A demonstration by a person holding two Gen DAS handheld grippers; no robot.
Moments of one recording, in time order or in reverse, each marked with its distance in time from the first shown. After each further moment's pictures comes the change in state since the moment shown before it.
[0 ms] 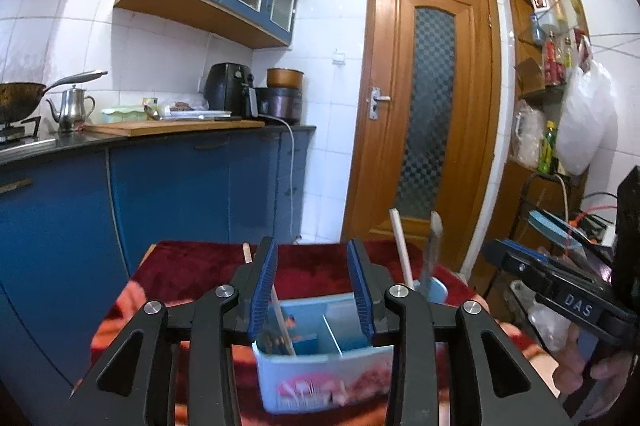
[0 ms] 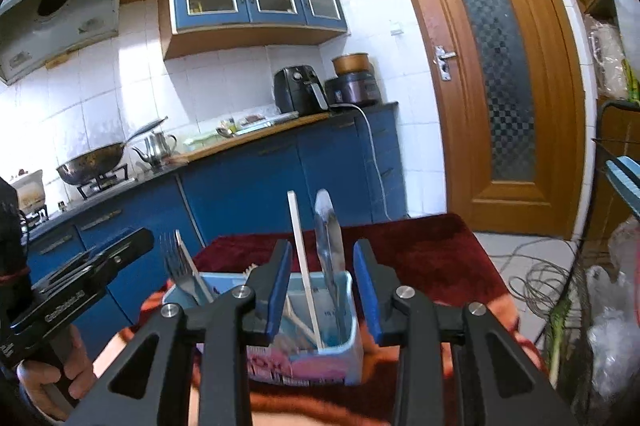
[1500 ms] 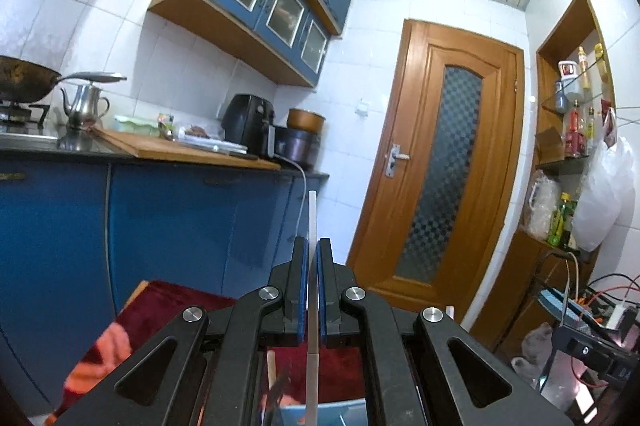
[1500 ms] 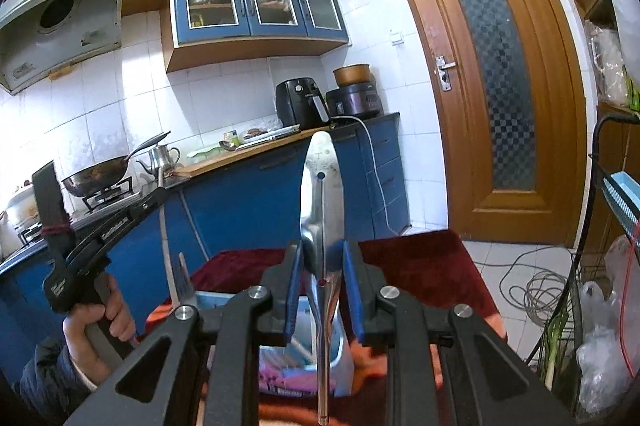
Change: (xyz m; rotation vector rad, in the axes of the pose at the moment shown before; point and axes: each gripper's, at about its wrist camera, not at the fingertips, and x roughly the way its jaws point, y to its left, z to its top) left arm 0.045 0.043 0.040 -0.158 -0.195 0.014; right arm -0.005 -0.017 0.022 0.005 -0.052 0.032
